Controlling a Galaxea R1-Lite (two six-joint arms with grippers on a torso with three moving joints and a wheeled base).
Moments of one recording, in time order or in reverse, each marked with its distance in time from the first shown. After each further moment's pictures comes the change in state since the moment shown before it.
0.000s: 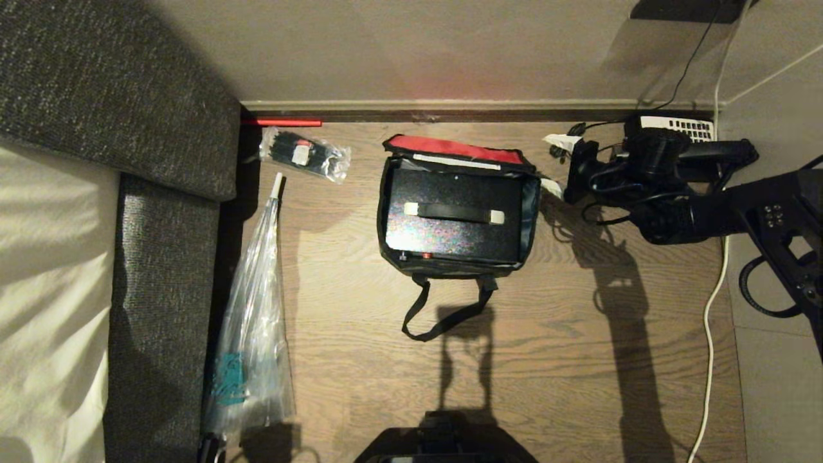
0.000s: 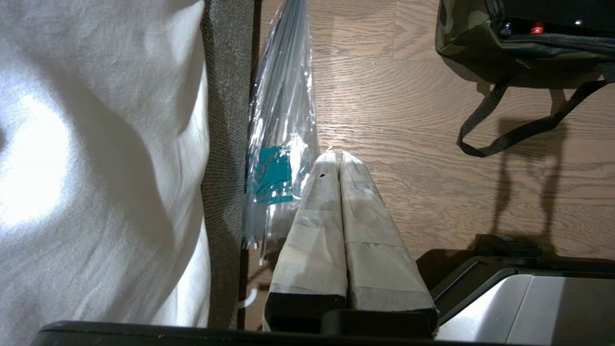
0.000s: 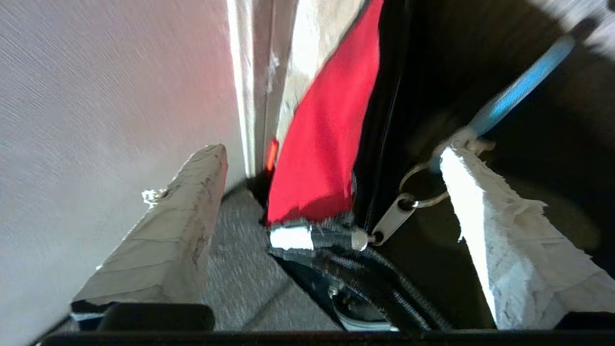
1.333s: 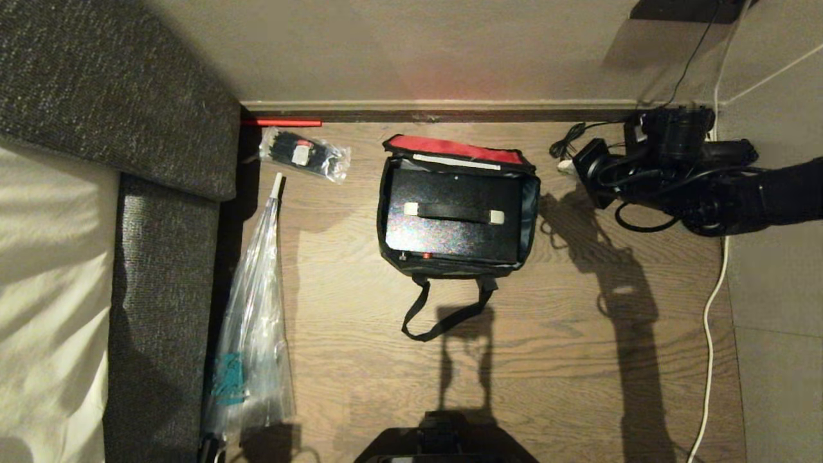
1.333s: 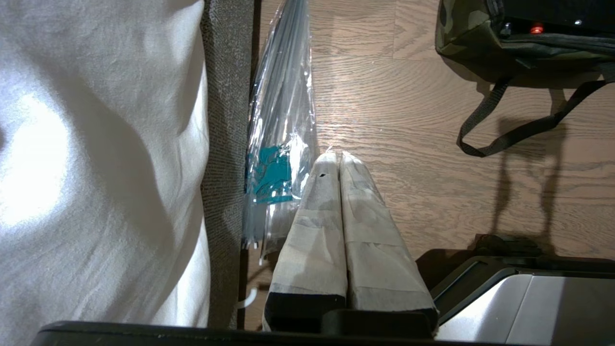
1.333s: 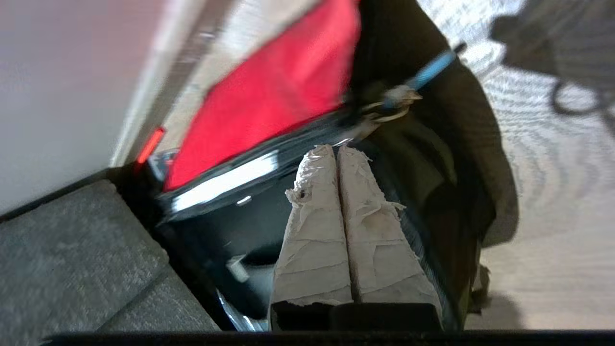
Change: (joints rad) left arm 0.000 0.000 0.000 0.000 0.000 0.000; right arm 0.088 -0.292 0.279 0.244 -0.282 -0.457
